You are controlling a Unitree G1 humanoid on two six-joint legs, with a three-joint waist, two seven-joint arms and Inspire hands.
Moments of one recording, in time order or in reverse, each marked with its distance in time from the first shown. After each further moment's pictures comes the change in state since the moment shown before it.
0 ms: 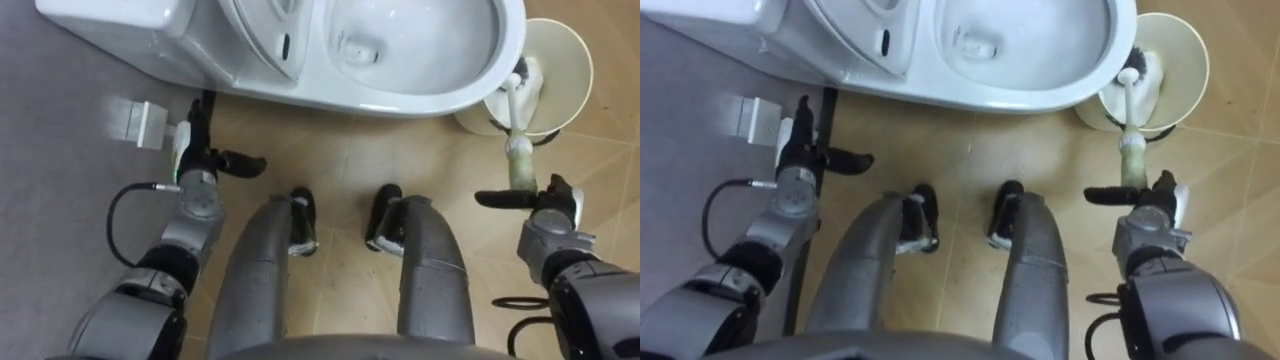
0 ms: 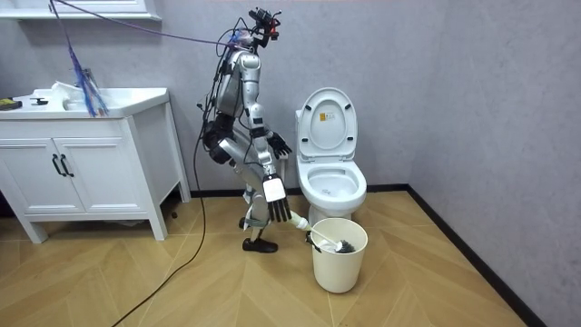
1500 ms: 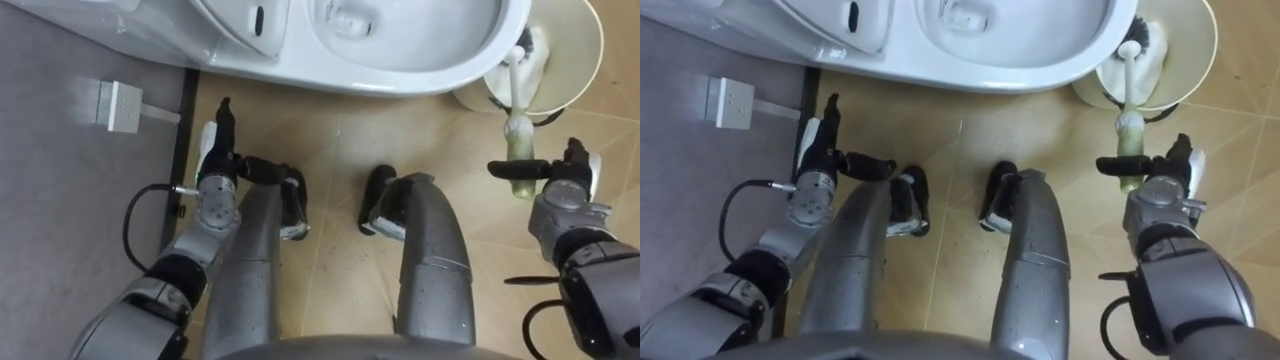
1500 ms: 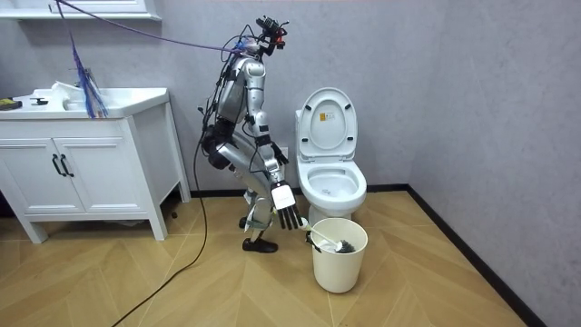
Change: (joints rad) left arm 0.063 0.018 -0.134 -0.034 -0.040 -0.045 -0.003; right arm -0.046 -0.050 0.097 -0.044 0.064 -0.024 -0.026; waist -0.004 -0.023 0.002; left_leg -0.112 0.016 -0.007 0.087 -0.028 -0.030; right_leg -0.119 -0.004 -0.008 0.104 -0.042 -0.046
